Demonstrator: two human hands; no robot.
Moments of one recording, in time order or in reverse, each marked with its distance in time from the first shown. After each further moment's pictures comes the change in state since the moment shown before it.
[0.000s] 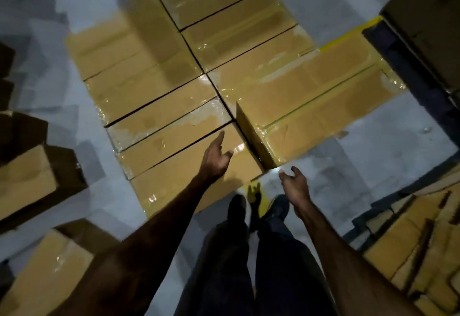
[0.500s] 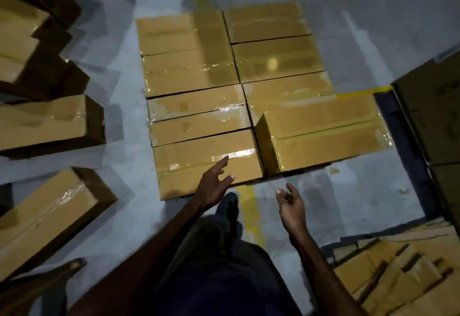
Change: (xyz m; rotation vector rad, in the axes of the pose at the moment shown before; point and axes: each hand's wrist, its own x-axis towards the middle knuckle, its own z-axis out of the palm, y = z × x) left_hand -0.208 0.015 -0.044 -0.272 0.144 -0.038; right_hand -0.189 -0.031 -0.030 -0.167 -0.065 -0.243
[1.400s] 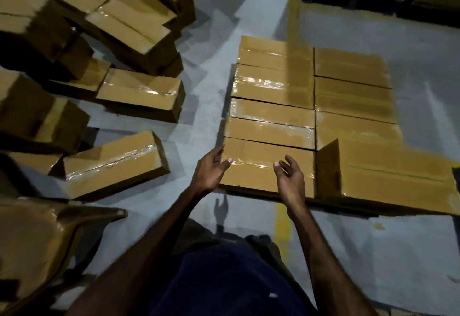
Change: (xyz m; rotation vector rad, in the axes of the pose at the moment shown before) left_hand -0.179 -0.078 -0.189 -0.131 0.469 -0.035; right_hand -0.153 -0.079 0.181 -0.086 -0.271 -0.387
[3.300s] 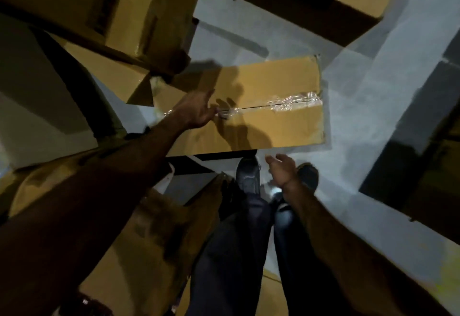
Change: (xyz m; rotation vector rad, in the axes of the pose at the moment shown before) left_hand 0.299 -0.641 -0.508 0.650 -0.231 -0.314; right_hand 0.104 0.258 0.798 -0.462 -0.524 0.638
